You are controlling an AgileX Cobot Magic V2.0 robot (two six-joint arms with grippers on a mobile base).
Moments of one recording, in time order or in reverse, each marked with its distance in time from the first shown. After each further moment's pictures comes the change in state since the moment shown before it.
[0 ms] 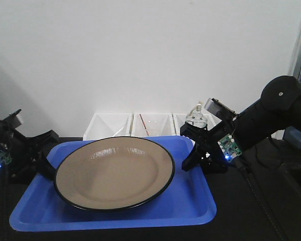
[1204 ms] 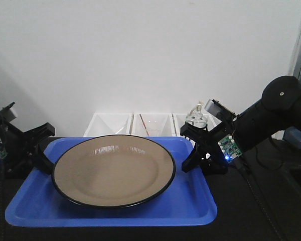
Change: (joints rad) left arm 0.000 -0.040 0.000 0.001 0.003 -0.032; right arm -0.005 0.000 0.000 0.020 0.017 0.001
